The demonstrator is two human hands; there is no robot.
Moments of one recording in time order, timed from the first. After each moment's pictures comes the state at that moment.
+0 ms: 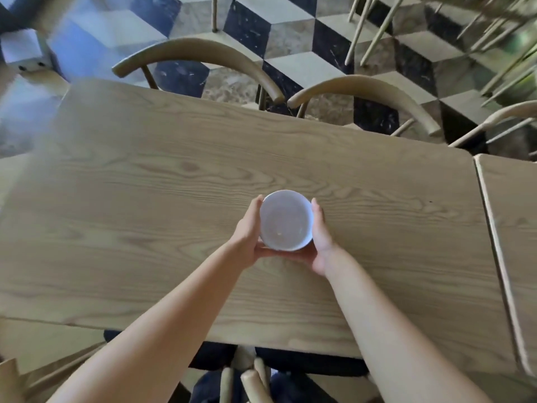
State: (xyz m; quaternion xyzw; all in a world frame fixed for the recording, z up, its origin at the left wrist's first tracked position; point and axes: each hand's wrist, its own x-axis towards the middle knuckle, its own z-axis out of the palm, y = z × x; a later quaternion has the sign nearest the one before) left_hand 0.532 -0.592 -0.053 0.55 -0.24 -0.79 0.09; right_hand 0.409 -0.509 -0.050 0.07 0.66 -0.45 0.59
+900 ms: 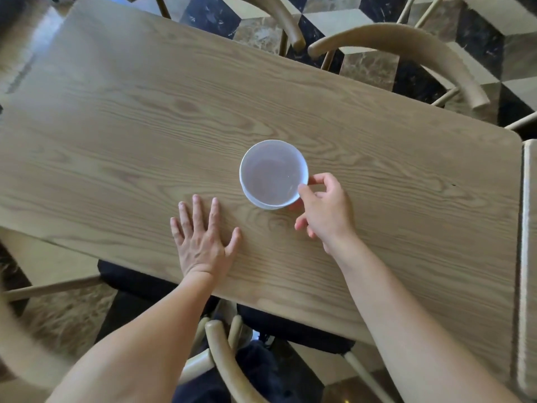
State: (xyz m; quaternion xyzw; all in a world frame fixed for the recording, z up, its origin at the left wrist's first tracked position) left_hand 0.609 -0.479 -0.168 0.65 -0.74 -0.13 -0.03; right_hand 0.392 -0.467 -0.032 -0.23 0.79 -0.38 0.42
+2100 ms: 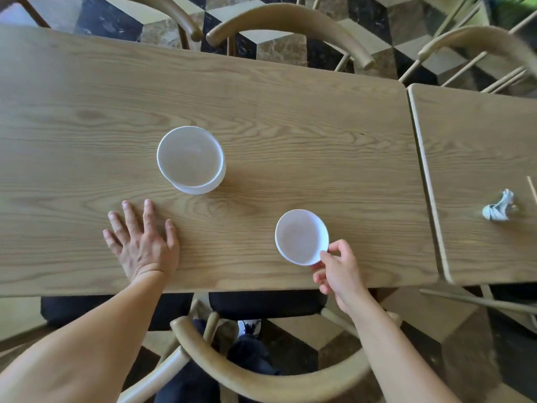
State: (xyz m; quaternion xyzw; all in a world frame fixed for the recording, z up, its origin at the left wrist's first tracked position) left_hand 0.609 -0.479 -0.172 0.67 -0.73 -0.15 0.01; right_hand 0.359 -0.251 -0.069 0.03 0.82 -0.40 0.41
